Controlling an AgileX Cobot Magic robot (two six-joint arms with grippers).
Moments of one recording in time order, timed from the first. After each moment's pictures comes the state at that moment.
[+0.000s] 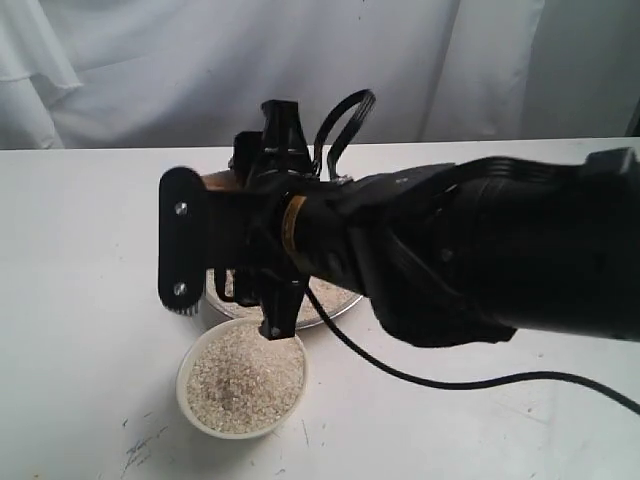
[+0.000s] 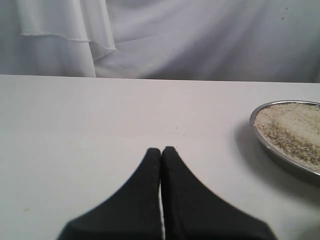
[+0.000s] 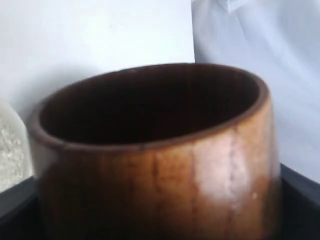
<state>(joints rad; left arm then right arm) 0.01 0.01 0.00 -0.04 0.29 0.01 1.09 1.66 -1.09 -1.38 0.33 0.38</state>
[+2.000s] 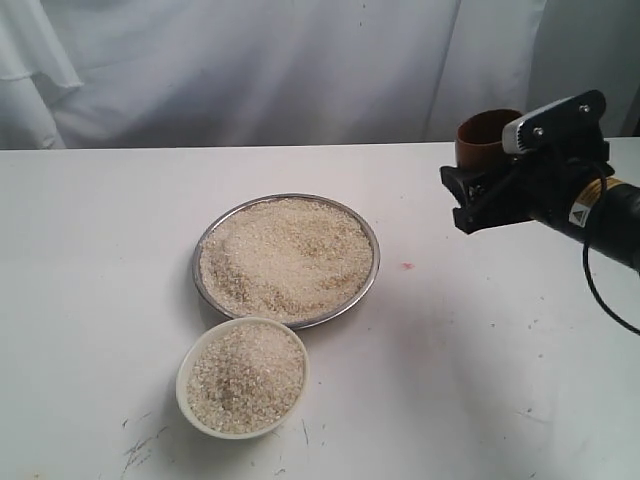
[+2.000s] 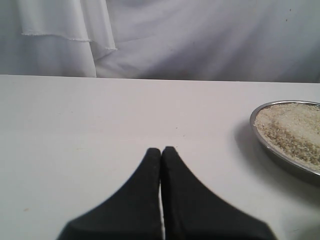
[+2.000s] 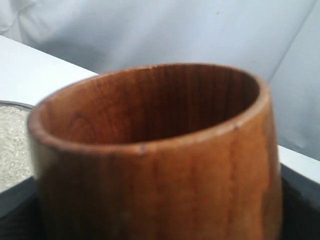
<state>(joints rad) 0.01 0.01 0.00 -0.04 0.29 0.01 0.25 1.75 -0.72 -0.44 -0.71 0.08</state>
